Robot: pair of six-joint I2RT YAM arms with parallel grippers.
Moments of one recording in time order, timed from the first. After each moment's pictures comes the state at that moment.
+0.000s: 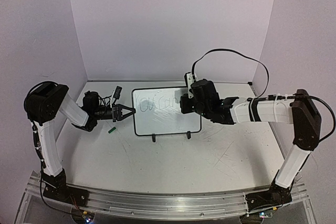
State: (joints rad) left arm -0.27 1.99 0.79 1.02 1.06 -0.40; right arm 0.84 1.76 1.19 0.11 0.38 0.29
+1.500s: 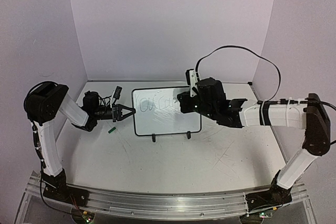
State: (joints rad) left arm -0.27 1.99 0.79 1.01 1.06 -0.39; right arm 0.88 1.65 1.12 0.16 0.28 0.36
